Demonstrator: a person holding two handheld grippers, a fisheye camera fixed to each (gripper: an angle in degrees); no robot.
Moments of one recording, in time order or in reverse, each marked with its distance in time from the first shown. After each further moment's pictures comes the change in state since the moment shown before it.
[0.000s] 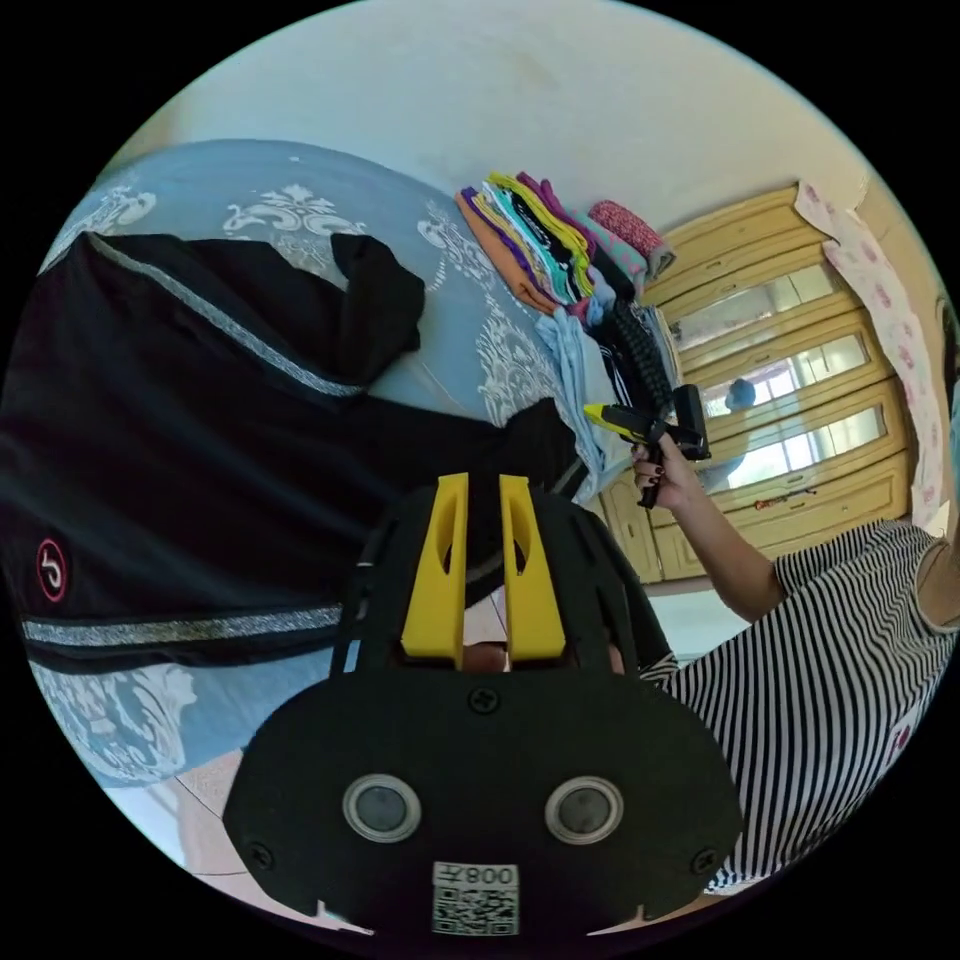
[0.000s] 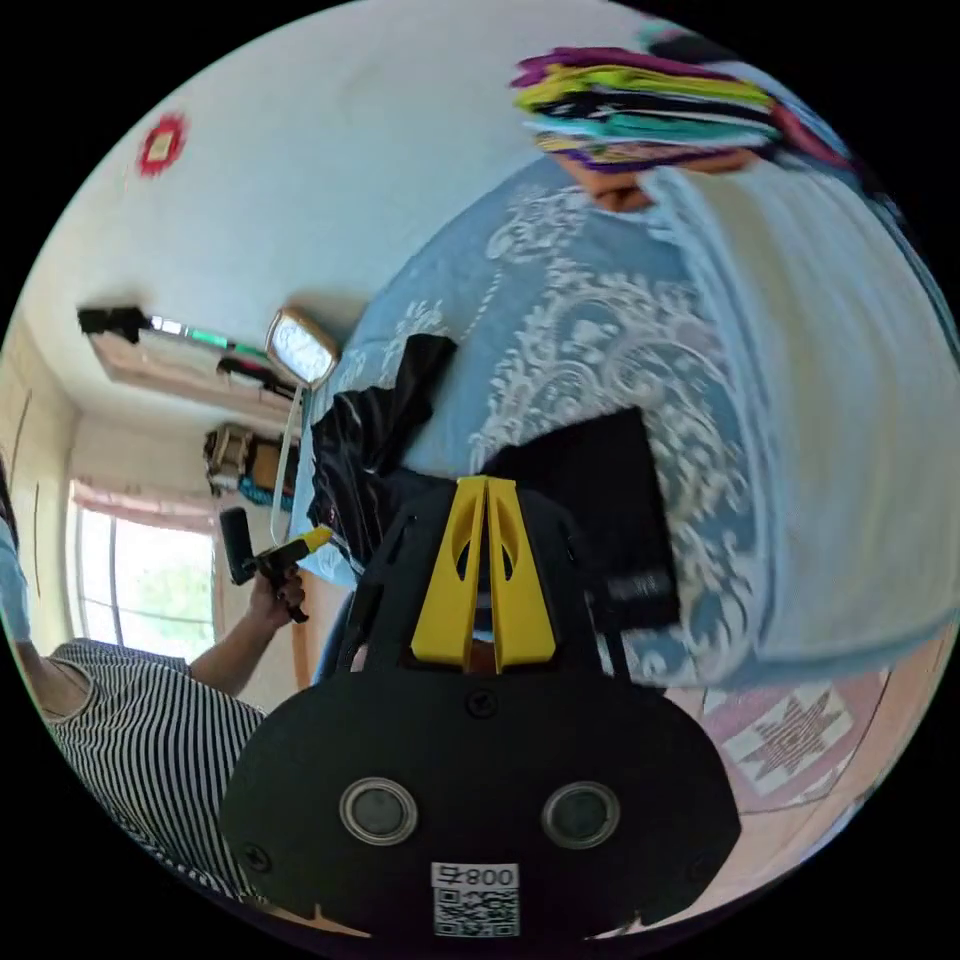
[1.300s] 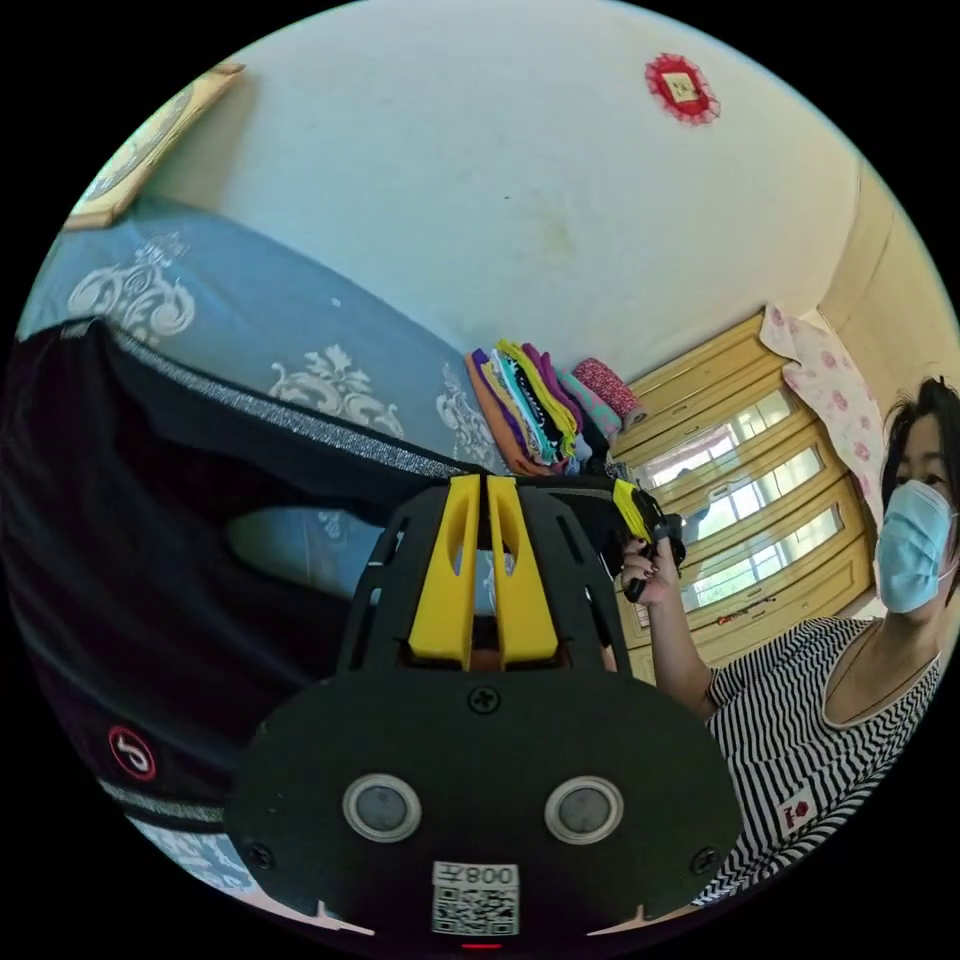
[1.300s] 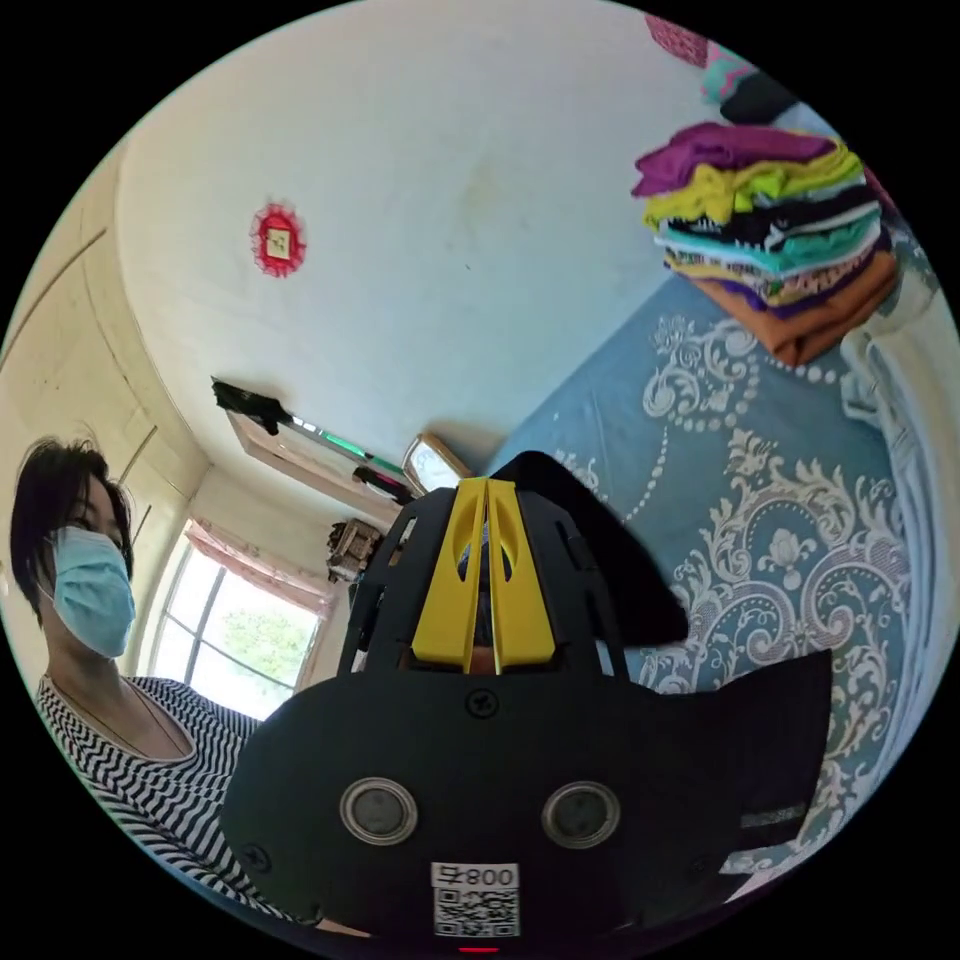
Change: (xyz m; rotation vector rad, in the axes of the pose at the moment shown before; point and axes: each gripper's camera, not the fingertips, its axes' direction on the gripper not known) left arm 0.013 -0.181 -0.093 0.323 0.111 0.001; right arm -0.117 -0.100 -0.049 0.432 -0.393 -0.046
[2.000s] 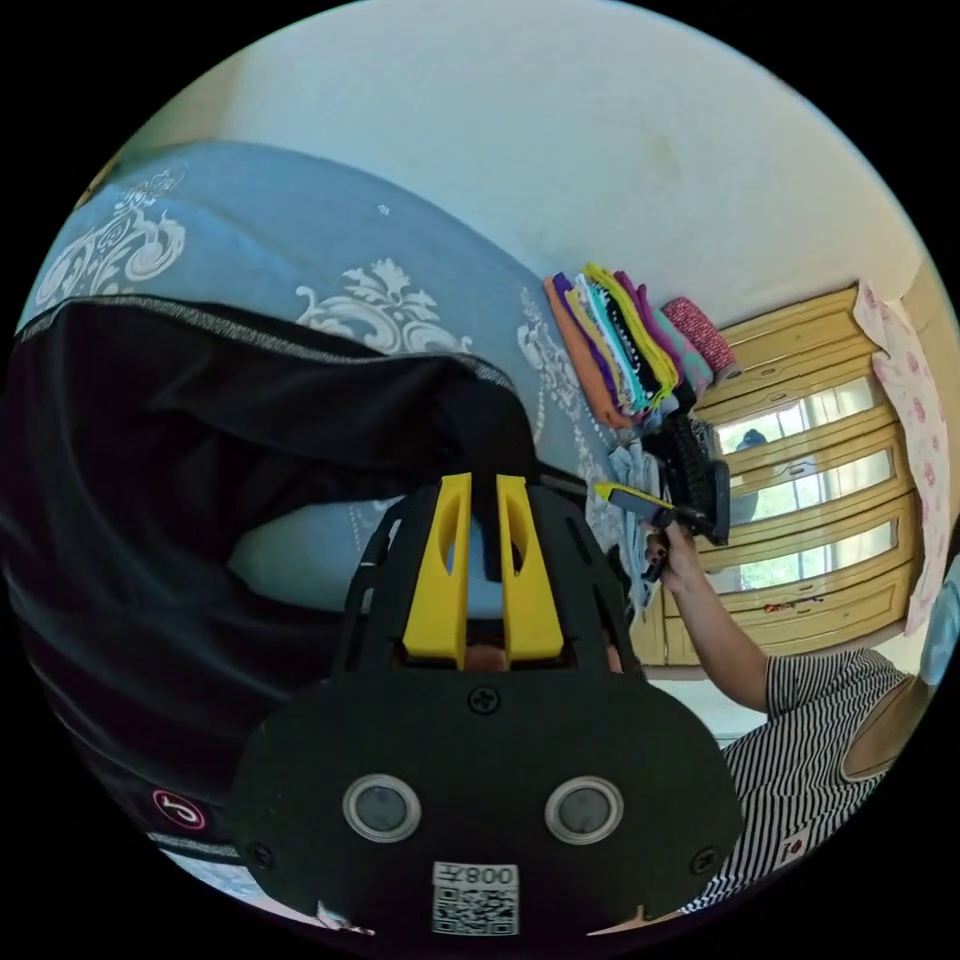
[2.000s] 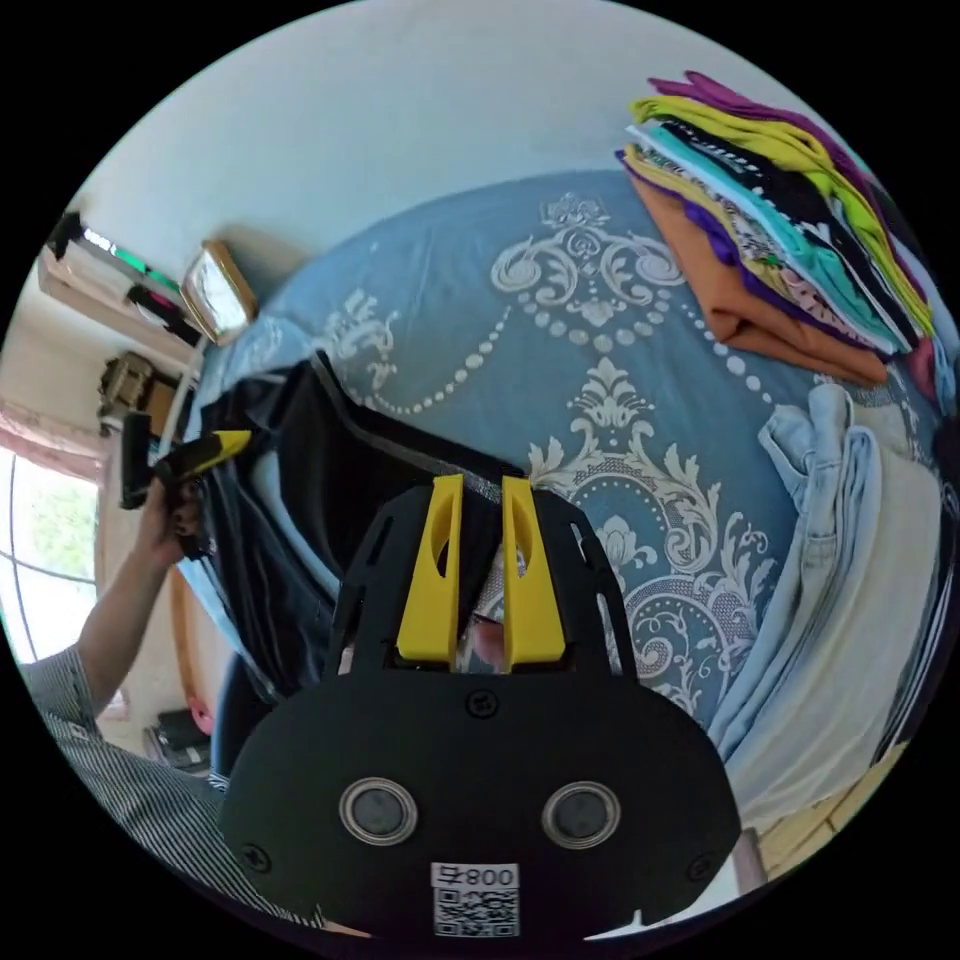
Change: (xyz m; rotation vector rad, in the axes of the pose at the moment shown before) left arm -0.017 -0.024 0.071 -0.278 -0.190 -0.082; right arm -0.016 -0.032 0.188 -0.555 0.725 -0.195
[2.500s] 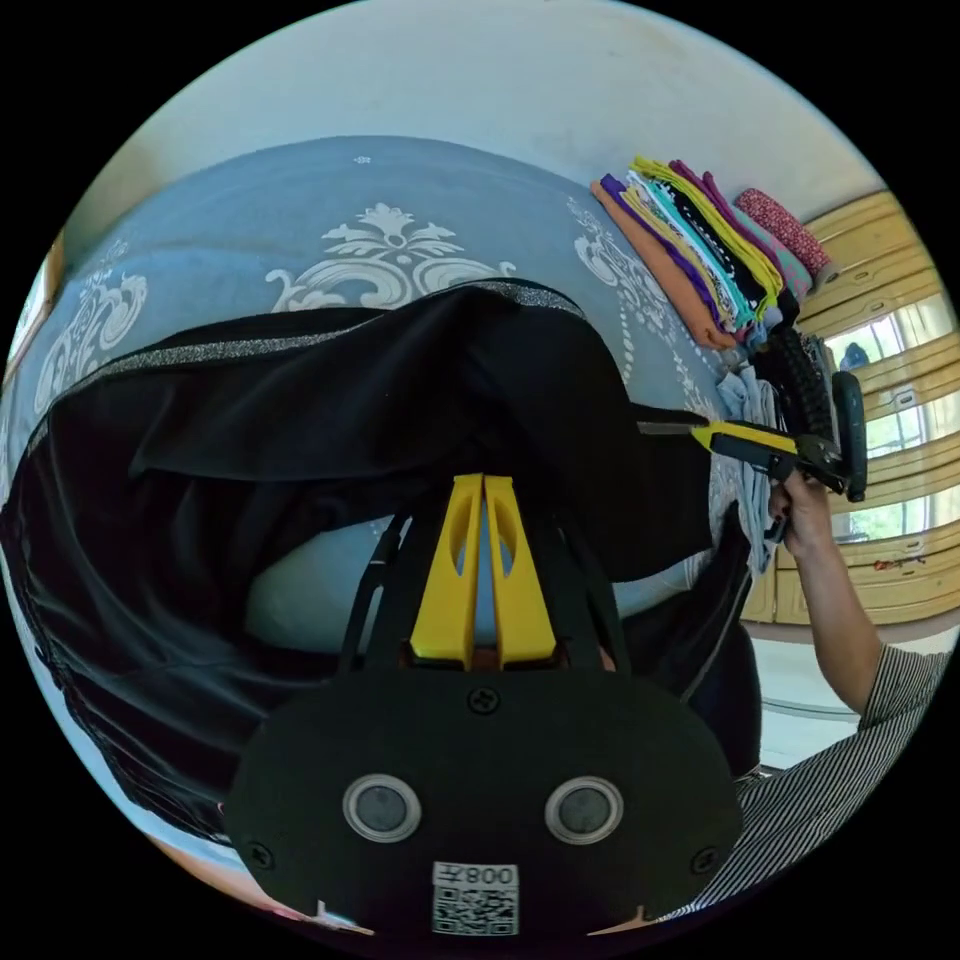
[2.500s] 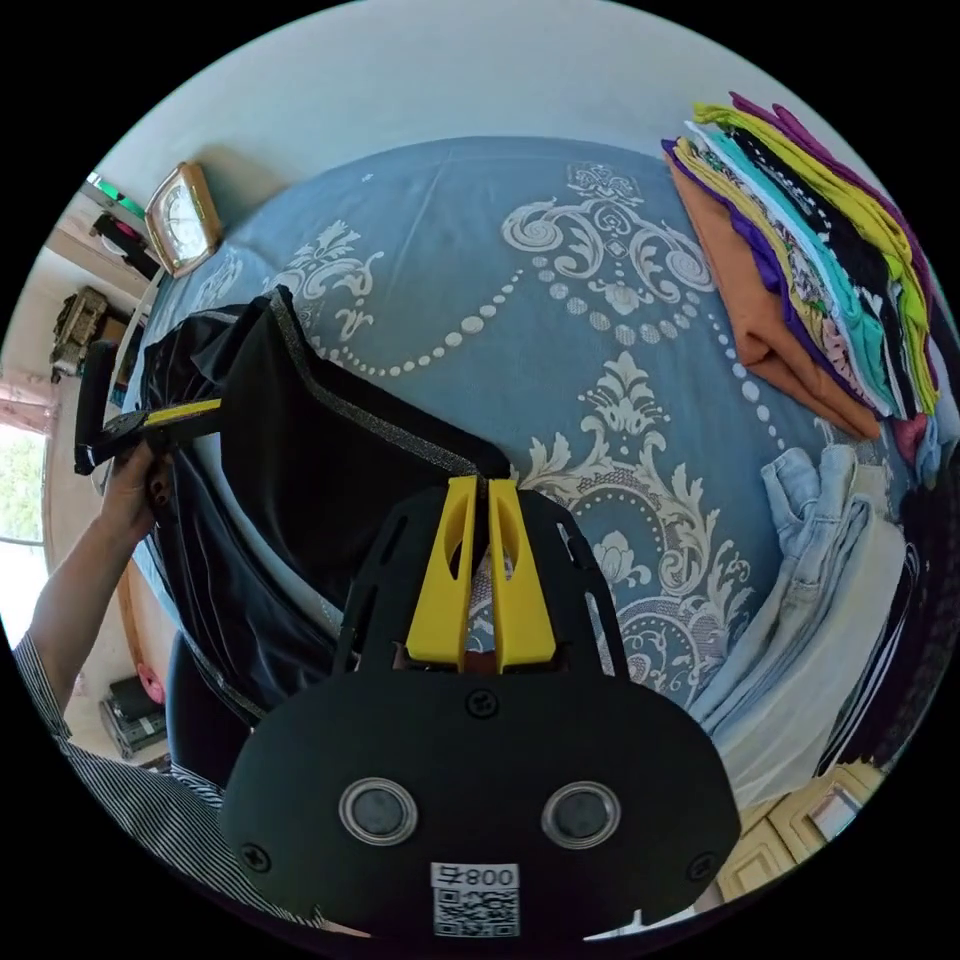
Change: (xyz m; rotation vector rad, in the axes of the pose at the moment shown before) left arm 0.035 -0.029 0.041 -0.158 -0.260 0.104; right arm -0.072 -0.059 -0.001 -0.089 0.167 -0.110
